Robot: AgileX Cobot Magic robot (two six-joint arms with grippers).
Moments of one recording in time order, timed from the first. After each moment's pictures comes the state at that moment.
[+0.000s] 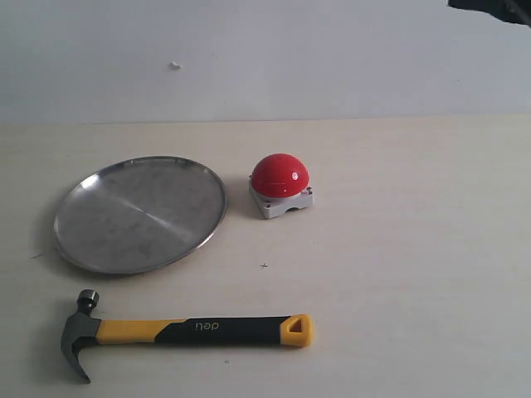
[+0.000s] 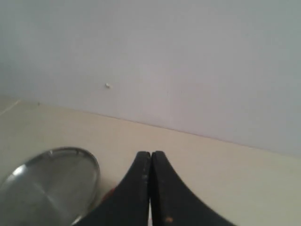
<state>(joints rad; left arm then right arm) 0.06 0.01 0.00 0.17 0.37 -0.24 -0.10 1.46 -1.12 -1.72 -0.66 1.78</state>
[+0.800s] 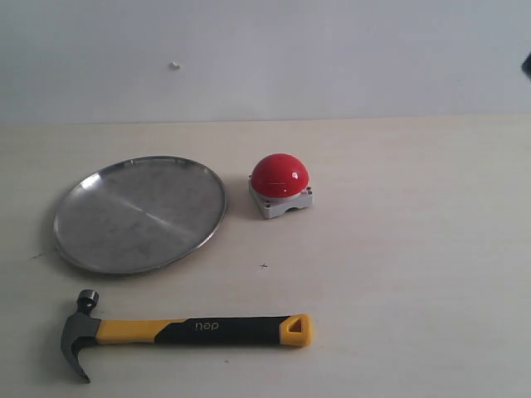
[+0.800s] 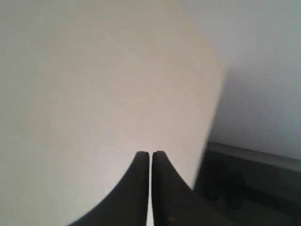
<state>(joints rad) 0.06 0.01 0.00 0.17 0.37 -0.24 -0.02 1.55 -1.11 -0.61 0.65 -0.33</state>
